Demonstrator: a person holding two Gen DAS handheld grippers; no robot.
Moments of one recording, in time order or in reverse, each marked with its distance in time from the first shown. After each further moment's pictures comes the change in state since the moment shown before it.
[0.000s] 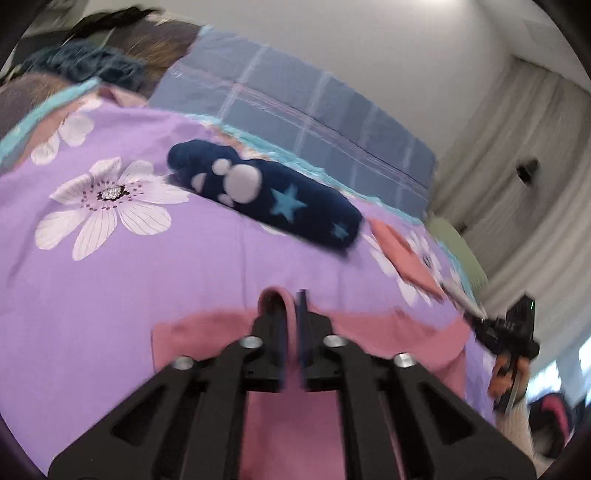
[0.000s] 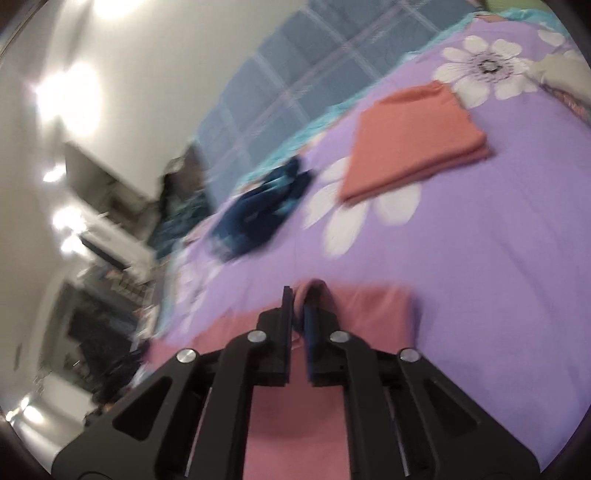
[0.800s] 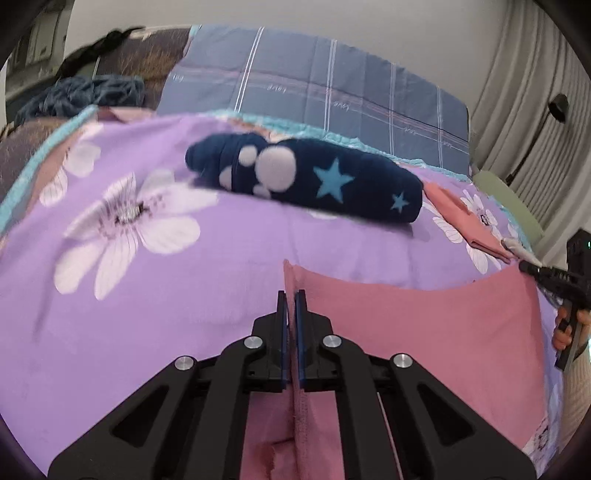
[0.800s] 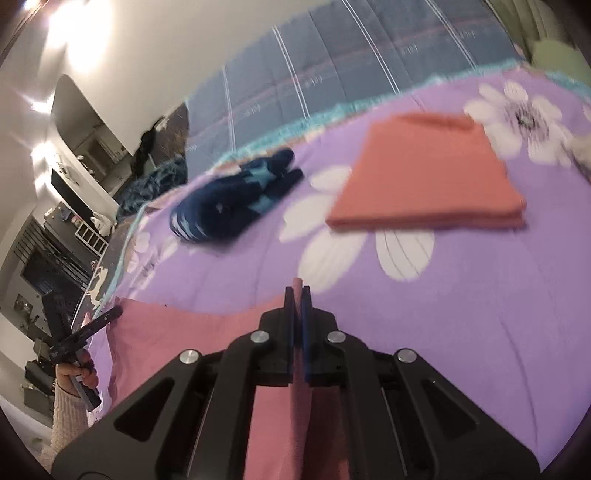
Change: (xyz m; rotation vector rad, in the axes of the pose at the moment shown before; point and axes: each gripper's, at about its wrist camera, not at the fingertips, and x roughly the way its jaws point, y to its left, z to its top) left arm 0.030 -0.003 0.003 0.247 0.036 0.209; right arm 0.043 0.019 0.017 -0.270 0.030 -0.099
